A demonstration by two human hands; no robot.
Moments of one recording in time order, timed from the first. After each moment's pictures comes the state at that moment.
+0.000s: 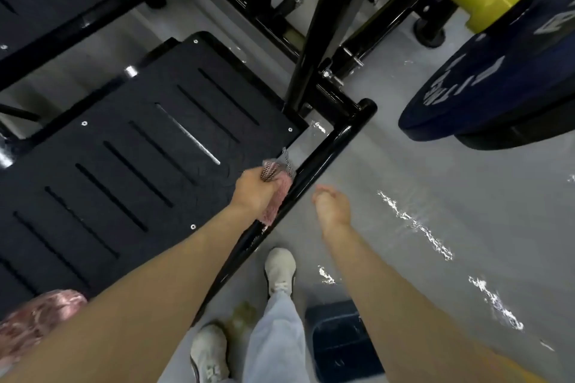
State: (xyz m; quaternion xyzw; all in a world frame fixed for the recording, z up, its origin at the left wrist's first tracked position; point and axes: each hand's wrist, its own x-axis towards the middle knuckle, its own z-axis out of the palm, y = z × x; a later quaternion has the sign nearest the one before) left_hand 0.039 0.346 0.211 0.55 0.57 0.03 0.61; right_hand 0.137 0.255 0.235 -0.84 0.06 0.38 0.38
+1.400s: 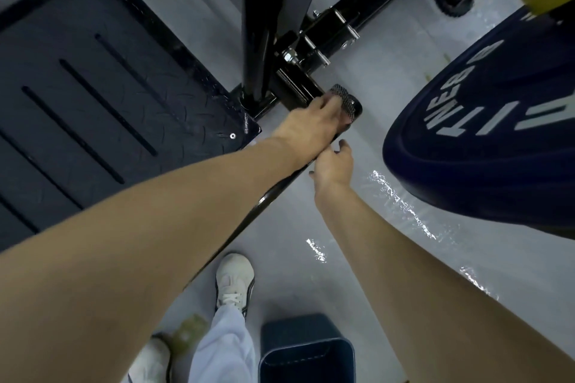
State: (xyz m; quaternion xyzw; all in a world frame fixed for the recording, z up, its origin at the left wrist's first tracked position) left_hand 0.266 0.396 0.175 0.97 0.20 -0.07 0.14; right_hand 0.293 0.321 0.153 -0.82 0.11 0.38 0.40
